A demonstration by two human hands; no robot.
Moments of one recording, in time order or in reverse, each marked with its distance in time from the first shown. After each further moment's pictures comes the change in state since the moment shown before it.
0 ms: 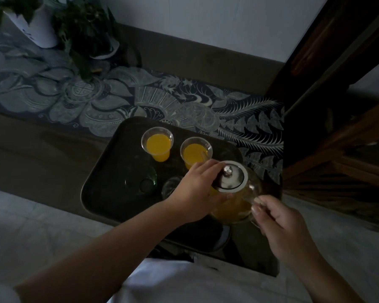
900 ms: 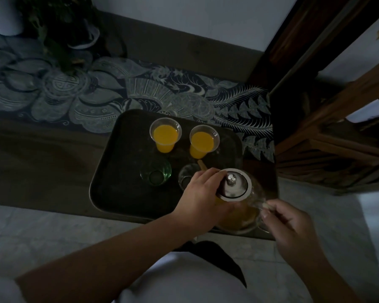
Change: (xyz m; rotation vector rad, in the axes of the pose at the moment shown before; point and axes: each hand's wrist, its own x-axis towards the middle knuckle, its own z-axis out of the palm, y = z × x) left_hand -0.073 -0.019 -0.021 -0.149 -0.011 0.030; right_hand -0.058 -0.037 0.065 0.069 0.257 0.124
